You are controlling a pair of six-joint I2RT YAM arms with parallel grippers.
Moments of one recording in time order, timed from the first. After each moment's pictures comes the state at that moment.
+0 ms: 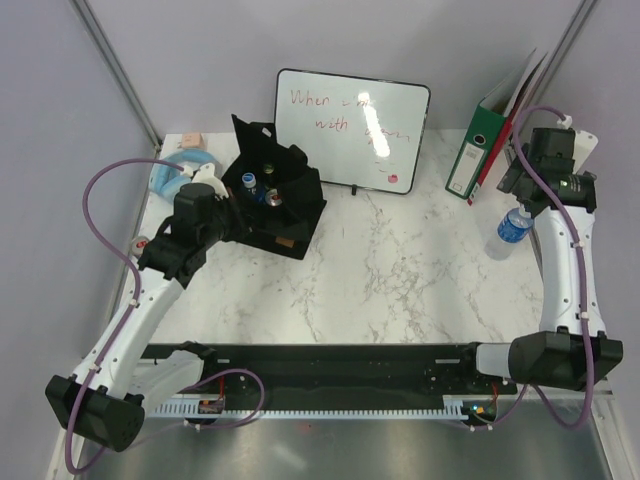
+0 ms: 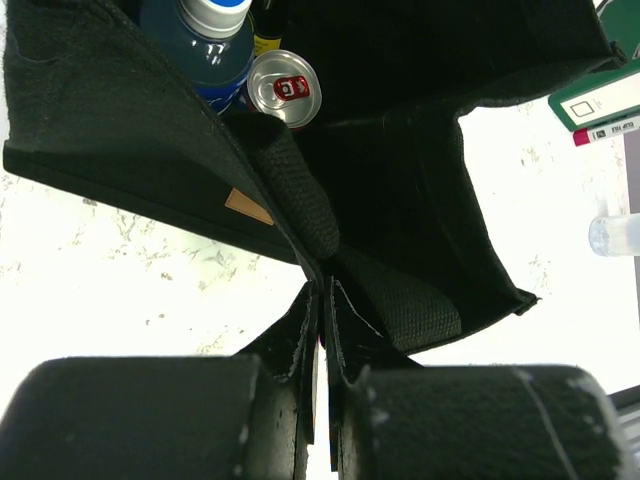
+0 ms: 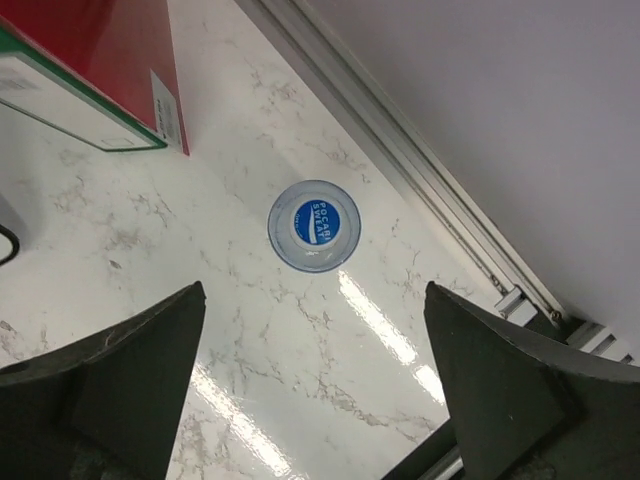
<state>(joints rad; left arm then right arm) -0.33 0.99 1.01 -0.53 0.01 -0.54 -0.15 1.31 1.52 -0.96 0.46 0.37</state>
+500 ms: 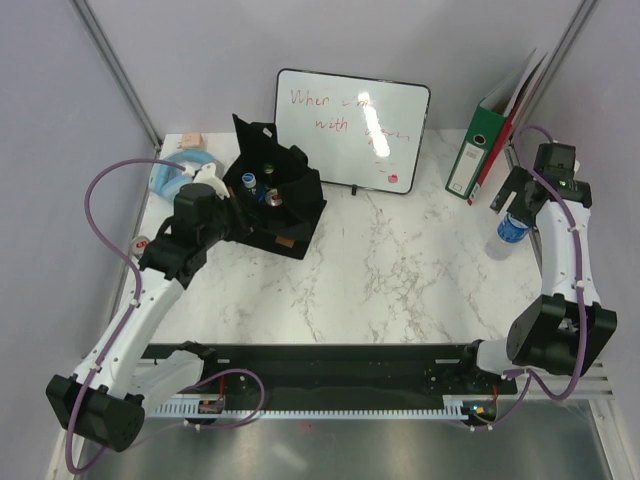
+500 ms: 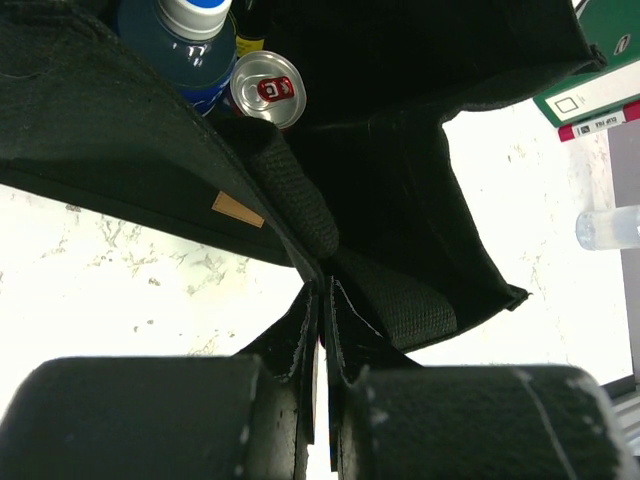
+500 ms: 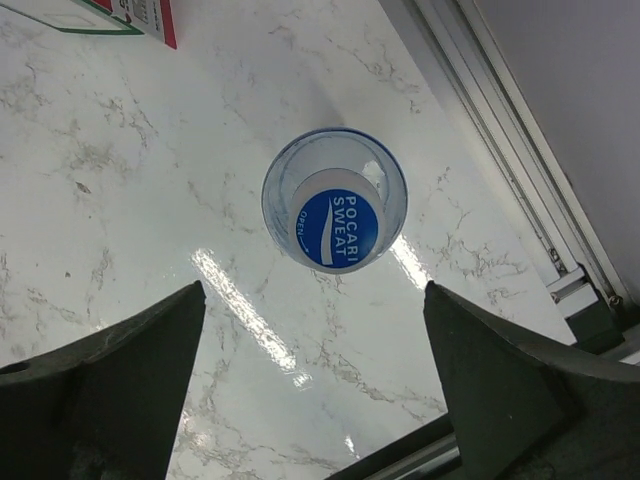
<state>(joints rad) -0.33 0.99 0.99 -0.50 0.04 -0.54 -0.29 1.39 1.36 -0.91 0.17 0.29</state>
